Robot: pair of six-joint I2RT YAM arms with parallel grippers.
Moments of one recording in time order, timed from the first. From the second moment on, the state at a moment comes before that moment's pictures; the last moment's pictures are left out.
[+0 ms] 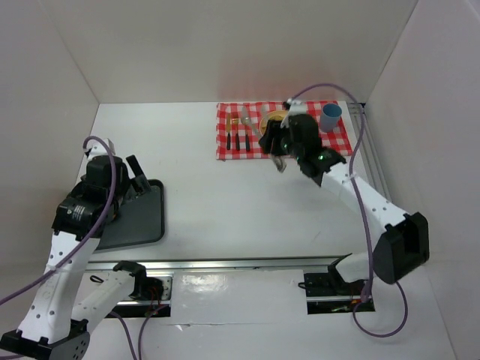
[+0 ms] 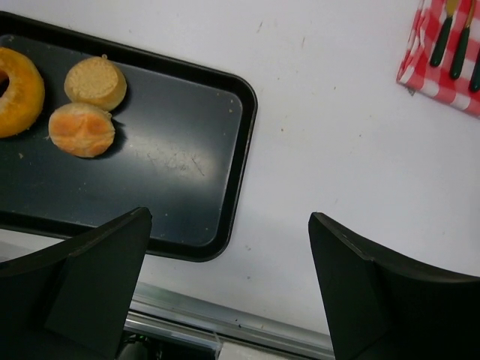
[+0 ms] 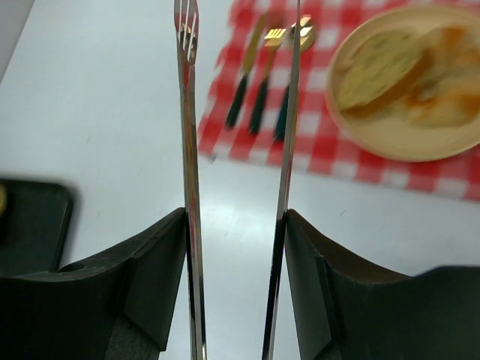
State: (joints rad) left arm -0.20 0.80 1.15 -1.02 -0.36 -0.52; right arm 0.41 1.43 1.27 -0.25 0.04 0.35
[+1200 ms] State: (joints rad) left arm -0.20 0.87 1.11 -0.99 -0.30 -0.50; right arm 0.65 1.45 1.10 -0.37 0.53 0.59
